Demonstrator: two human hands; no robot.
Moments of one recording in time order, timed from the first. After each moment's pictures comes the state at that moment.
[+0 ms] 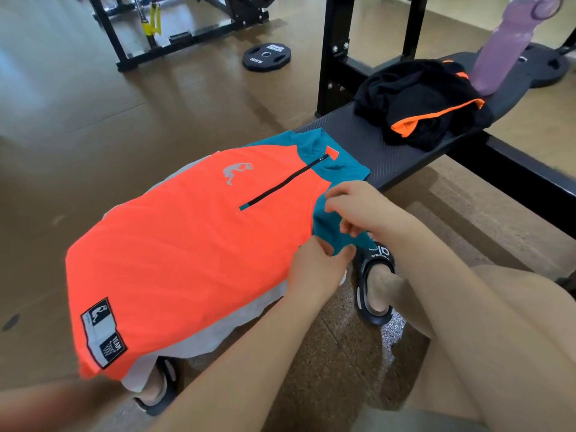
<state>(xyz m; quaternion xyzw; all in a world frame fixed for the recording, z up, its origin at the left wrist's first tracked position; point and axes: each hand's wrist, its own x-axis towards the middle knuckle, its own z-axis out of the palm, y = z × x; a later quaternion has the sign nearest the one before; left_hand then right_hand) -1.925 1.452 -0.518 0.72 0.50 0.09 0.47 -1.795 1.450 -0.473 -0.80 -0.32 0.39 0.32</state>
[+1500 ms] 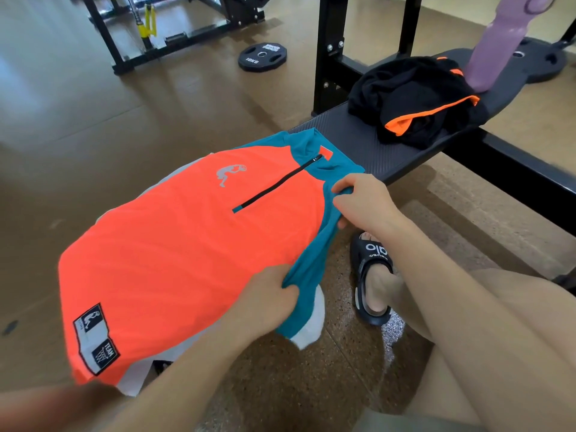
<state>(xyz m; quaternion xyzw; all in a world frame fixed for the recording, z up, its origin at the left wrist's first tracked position) -1.998 1.467 -0.503 0.79 0.43 -0.05 0.43 -1.780 1.447 -0.482 -0.82 -0.35 0.27 0.35</state>
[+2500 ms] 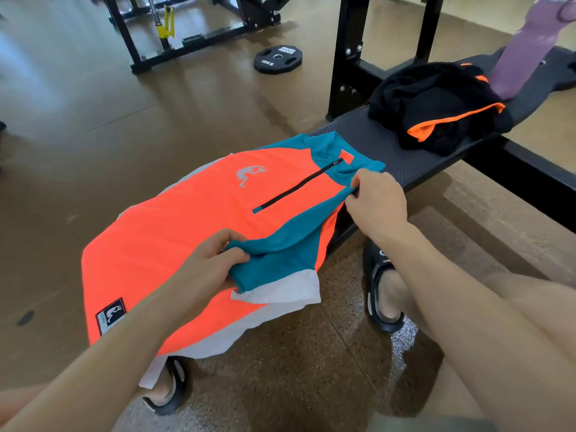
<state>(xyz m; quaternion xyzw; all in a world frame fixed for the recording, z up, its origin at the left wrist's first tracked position) -2.066 1.533 -0.465 0.60 0.49 0.13 0.62 -1.792 1.473 -0.502 -0.87 -0.44 -0.01 0.23</state>
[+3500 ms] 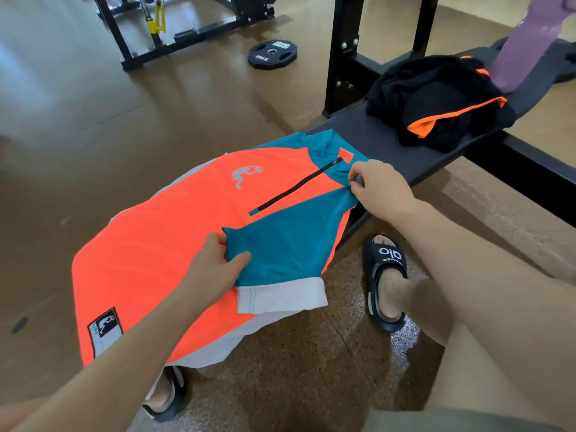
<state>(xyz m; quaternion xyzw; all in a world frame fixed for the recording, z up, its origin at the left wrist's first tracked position) -2.057 1.560 -0.508 0.67 0.57 0.10 0.47 -1.745 1.496 -0.517 -0.85 -0.50 0.07 0.18</state>
